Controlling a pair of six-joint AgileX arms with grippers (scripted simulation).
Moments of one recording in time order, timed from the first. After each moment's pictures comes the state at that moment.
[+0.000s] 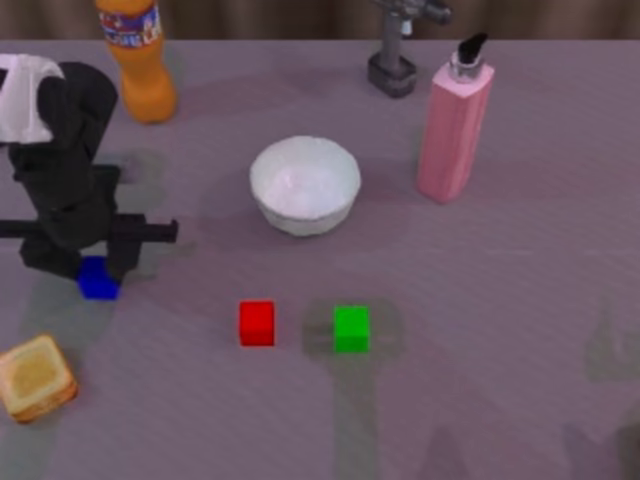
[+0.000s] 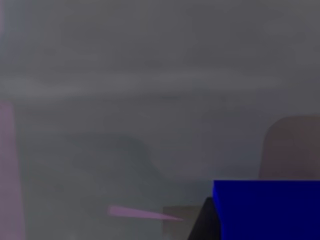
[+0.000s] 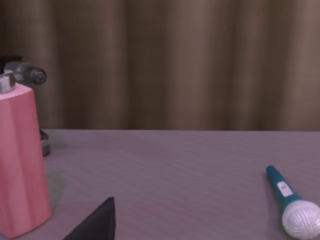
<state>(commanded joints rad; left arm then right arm) -0.15 2.10 1.32 -0.79 0.00 -0.09 0.01 0.00 0.00 0.00 0.00 0.00</state>
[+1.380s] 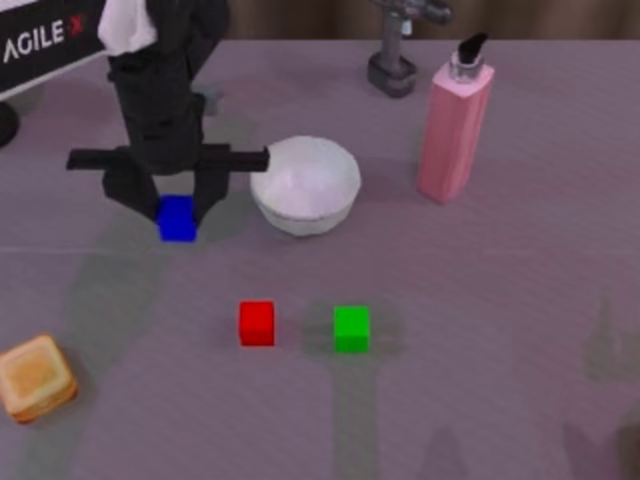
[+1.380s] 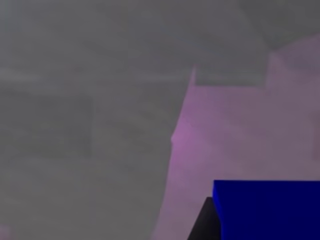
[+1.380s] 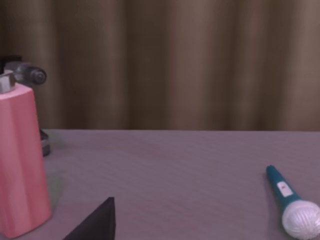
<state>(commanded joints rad) -0.36 2.18 1.78 -1.20 0.00 -0.32 0.01 0.00 0.00 0.00 0.00 0.00</state>
